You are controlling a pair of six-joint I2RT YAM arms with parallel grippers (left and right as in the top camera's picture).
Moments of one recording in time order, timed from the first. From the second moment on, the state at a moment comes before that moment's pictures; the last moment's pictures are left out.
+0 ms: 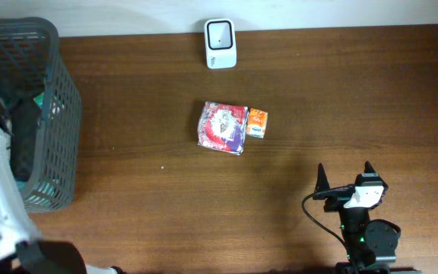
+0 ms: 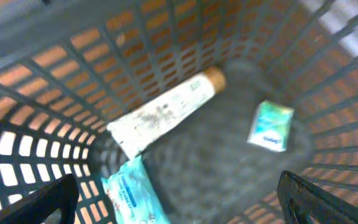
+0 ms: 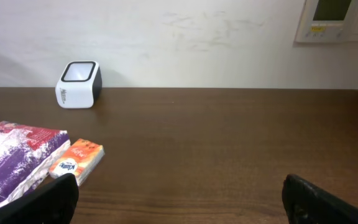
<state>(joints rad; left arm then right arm) 0.45 1.66 1.75 -1.08 -0.43 -0.47 -0.02 0.01 0.01 -0.08 -0.02 0.00</state>
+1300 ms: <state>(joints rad) 0.55 2.06 1.53 -1.19 -0.33 -0.48 -0.02 0.01 0.01 -0.08 -0.02 0.00</state>
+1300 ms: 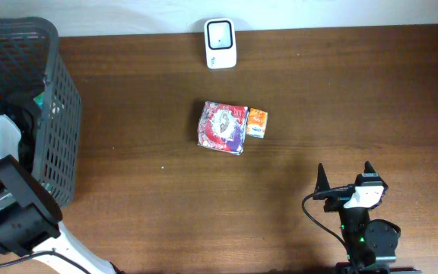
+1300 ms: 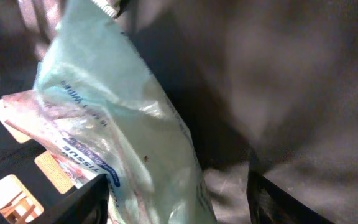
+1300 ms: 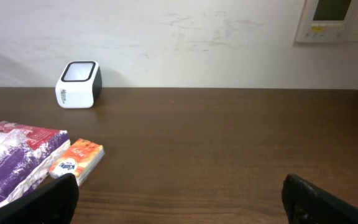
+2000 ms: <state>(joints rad) 0.56 2.14 2.67 -1.64 0.09 -0.47 -0.02 0.01 0.01 -0.08 -0.02 0.00</state>
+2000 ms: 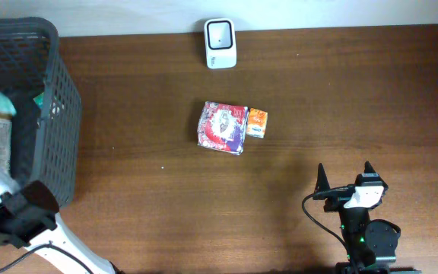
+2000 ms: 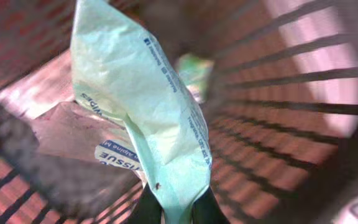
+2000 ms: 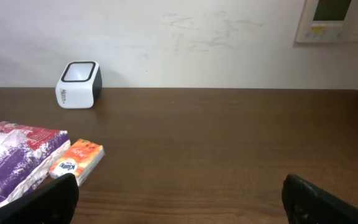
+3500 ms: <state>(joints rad) -0.32 2.15 1.65 -0.97 -0.12 -0.06 -0.02 0.01 0.01 -0.08 -0.02 0.00</state>
